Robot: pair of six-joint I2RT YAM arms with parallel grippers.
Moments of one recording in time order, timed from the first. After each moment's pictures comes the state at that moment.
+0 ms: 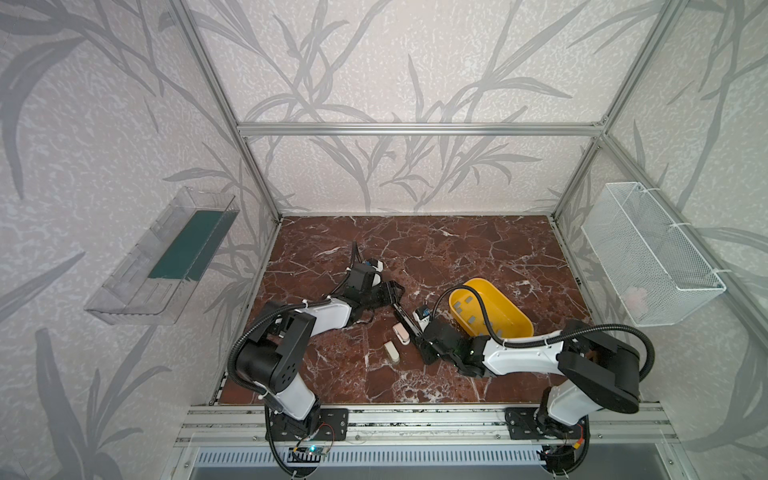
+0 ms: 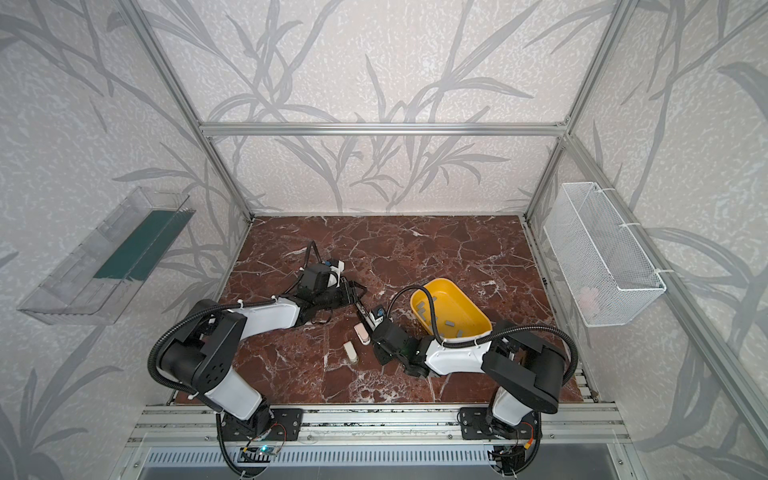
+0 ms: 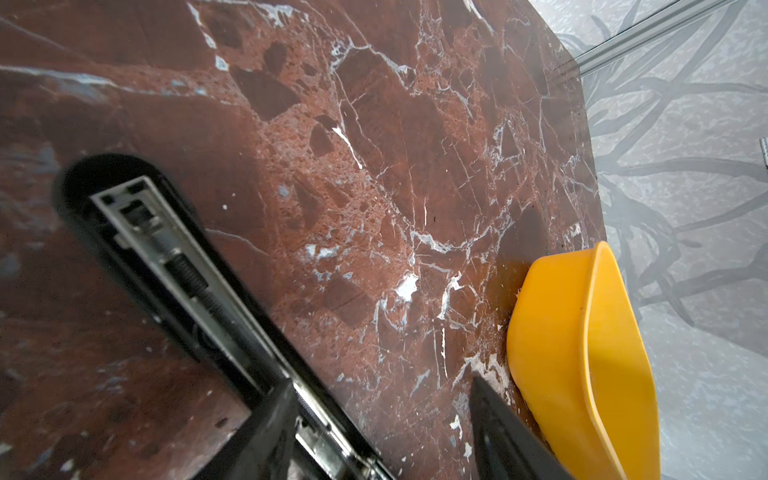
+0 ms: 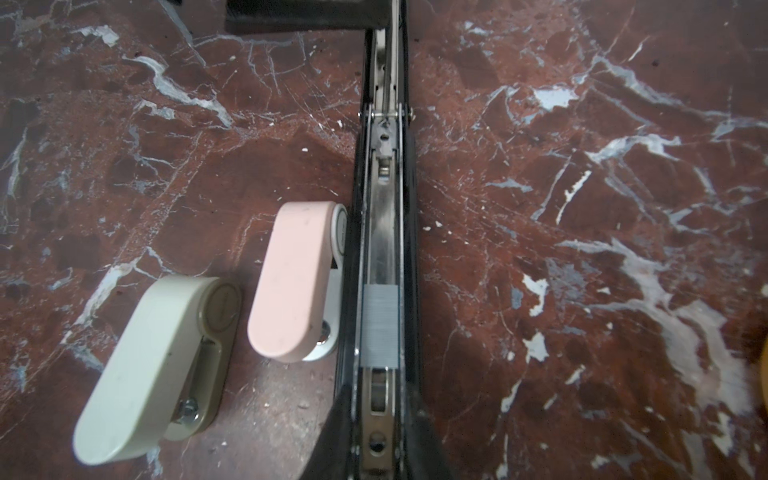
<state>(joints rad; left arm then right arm) -0.40 1.65 0.72 0.24 0.34 -0.69 1.09 1.59 0.63 0.17 0.24 0.44</state>
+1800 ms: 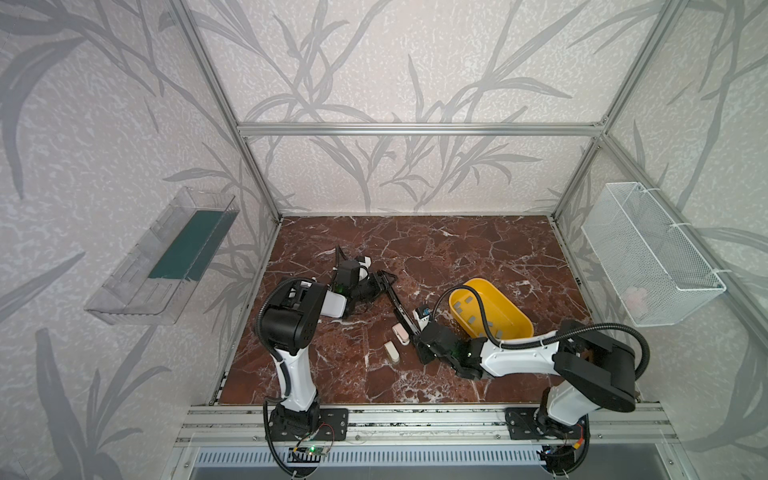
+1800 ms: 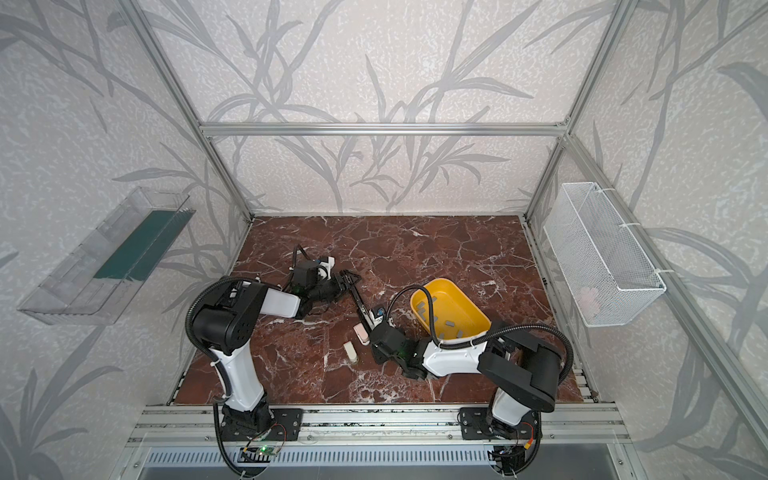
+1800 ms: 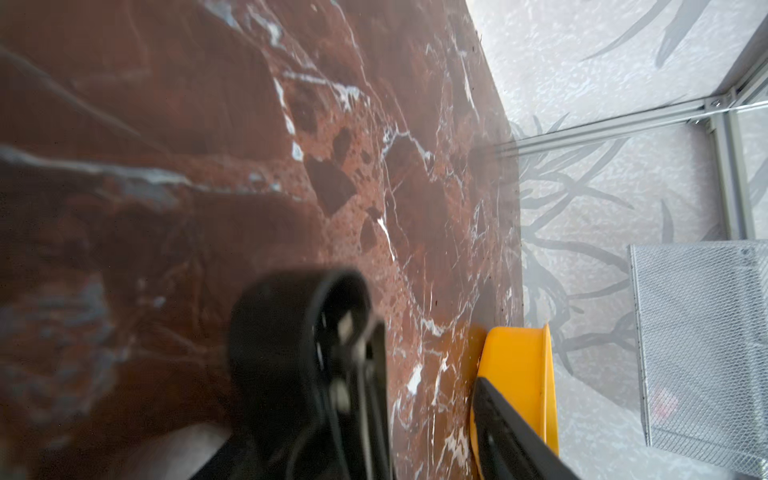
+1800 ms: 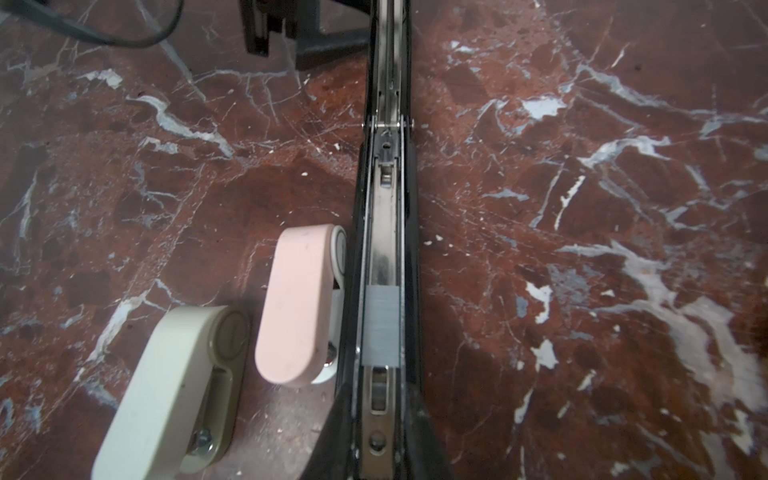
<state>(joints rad) -0.23 1.93 0.75 0.64 0.57 -0.92 1.12 1.61 0.64 0.21 0.27 0.50</state>
